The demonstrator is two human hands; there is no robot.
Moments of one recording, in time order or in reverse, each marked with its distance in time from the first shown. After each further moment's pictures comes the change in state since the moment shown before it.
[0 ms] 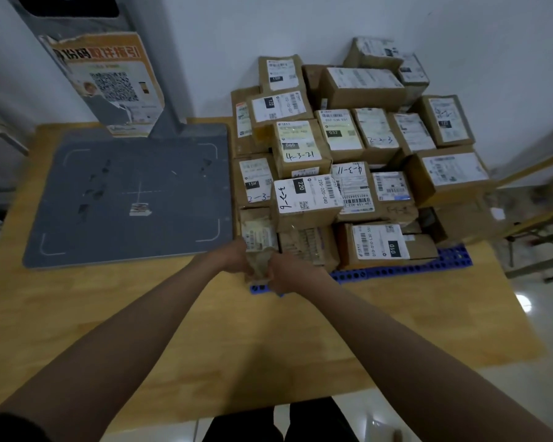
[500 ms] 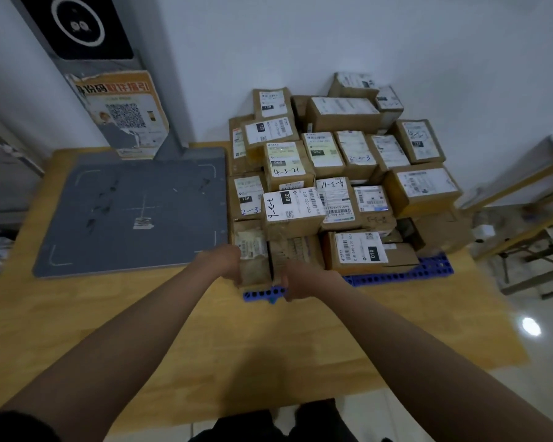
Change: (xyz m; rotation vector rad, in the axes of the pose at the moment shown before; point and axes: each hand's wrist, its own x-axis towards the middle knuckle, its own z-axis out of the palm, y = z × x) left_hand -0.046 0.031 -0.014 0.389 -0.031 -0.173; right_hand -0.055 0.029 -0.017 -0.093 -0.085 -0.010
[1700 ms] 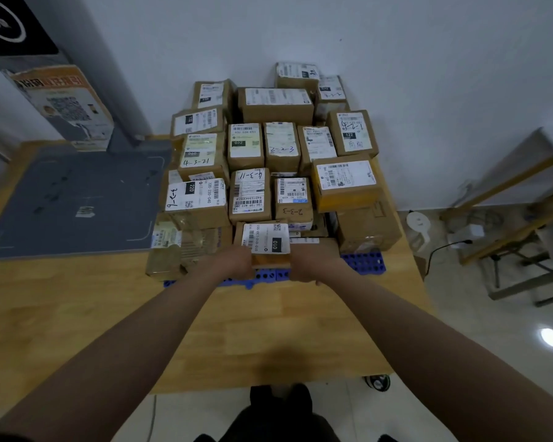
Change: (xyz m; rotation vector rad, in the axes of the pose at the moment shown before) left_hand 0.012 0.245 0.004 -0.082 -0.016 0.047; right_hand -0.077 0.227 -0.016 -0.155 0.197 0.007
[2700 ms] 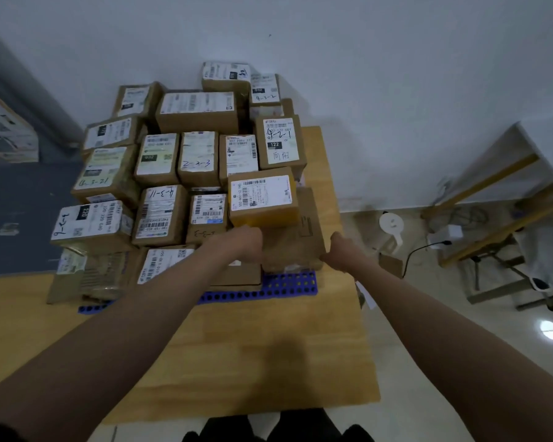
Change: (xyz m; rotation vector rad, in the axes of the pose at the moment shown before) left_hand 0.106 0.197 -0.074 0.105 0.037 0.021; right_hand 0.019 0.279 0.000 0.476 0.105 0.361
